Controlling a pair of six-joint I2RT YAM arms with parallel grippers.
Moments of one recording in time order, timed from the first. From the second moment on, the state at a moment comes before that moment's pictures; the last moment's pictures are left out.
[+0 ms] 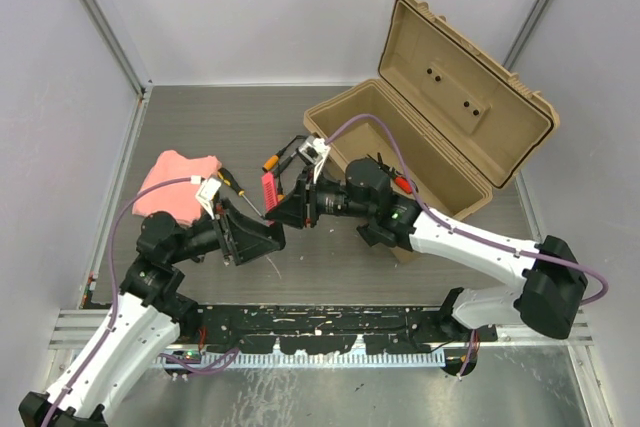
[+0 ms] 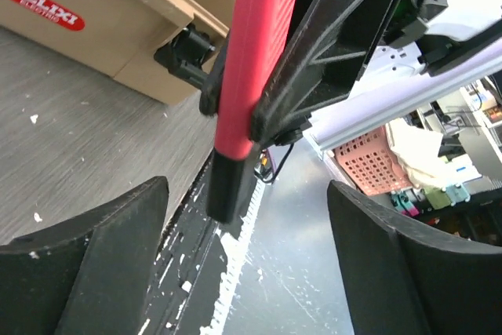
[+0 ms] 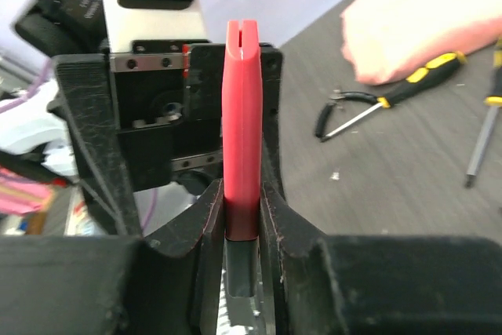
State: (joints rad) left arm -0.41 0.46 0.38 0.13 0.82 -0.87; right arm 0.94 1.29 0.92 0.31 -0.47 0.60
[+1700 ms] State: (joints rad) left arm -0.41 0.52 0.69 -0.68 0.03 -0.41; right arm 0.57 1.32 1.12 -0.57 0.48 -0.17
